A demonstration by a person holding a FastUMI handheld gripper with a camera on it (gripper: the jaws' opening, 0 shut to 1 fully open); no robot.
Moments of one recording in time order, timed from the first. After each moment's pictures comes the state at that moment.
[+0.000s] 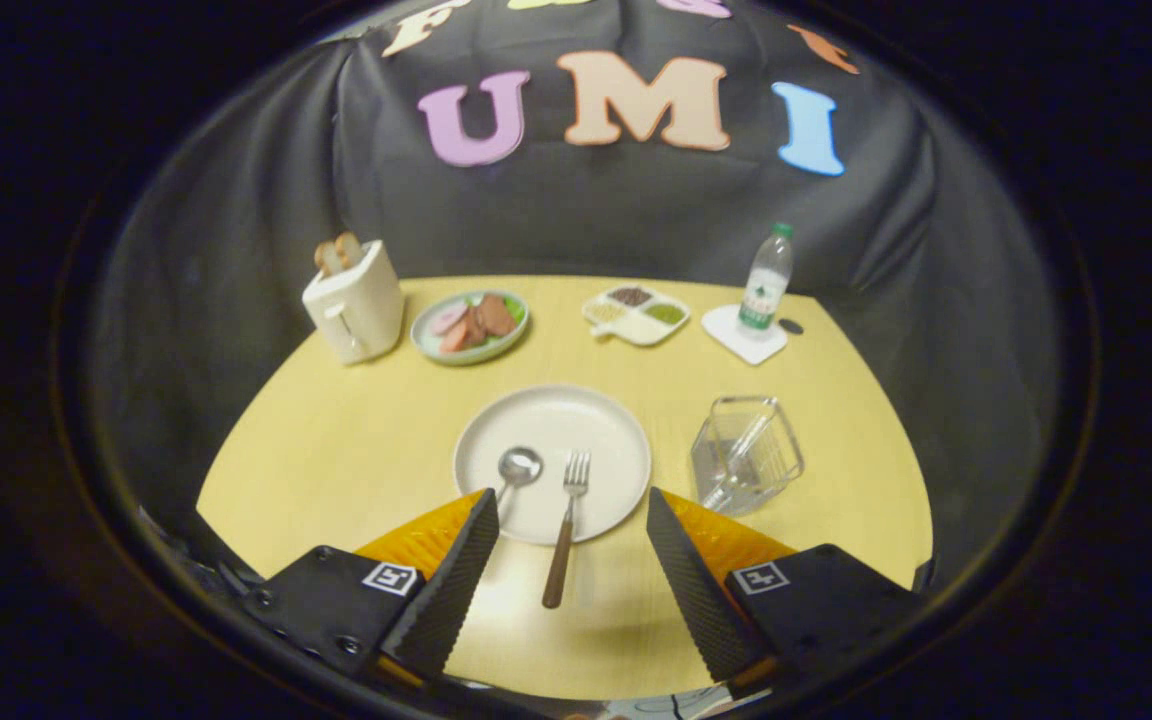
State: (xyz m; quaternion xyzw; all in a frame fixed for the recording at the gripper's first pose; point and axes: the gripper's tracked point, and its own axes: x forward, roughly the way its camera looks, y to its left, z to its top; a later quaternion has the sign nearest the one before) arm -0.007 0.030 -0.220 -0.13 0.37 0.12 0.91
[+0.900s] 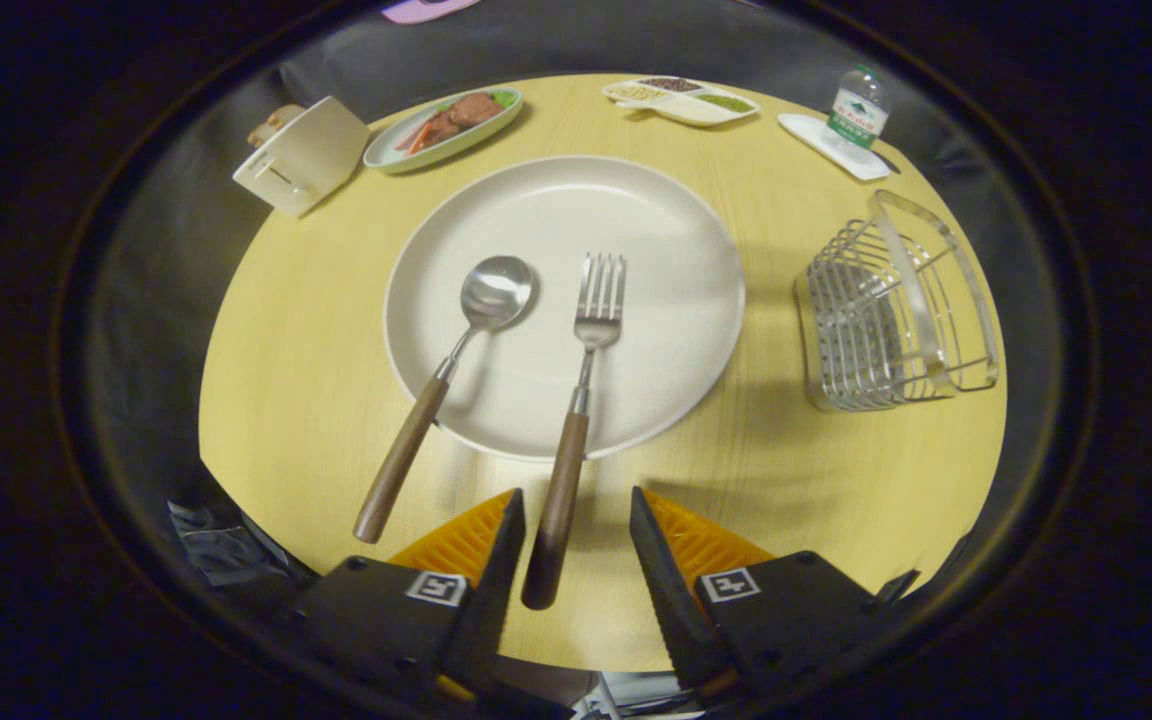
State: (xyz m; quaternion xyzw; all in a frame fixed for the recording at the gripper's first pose) arm -0.019 0.006 -0.347 -0.14 0.62 0.11 0.77
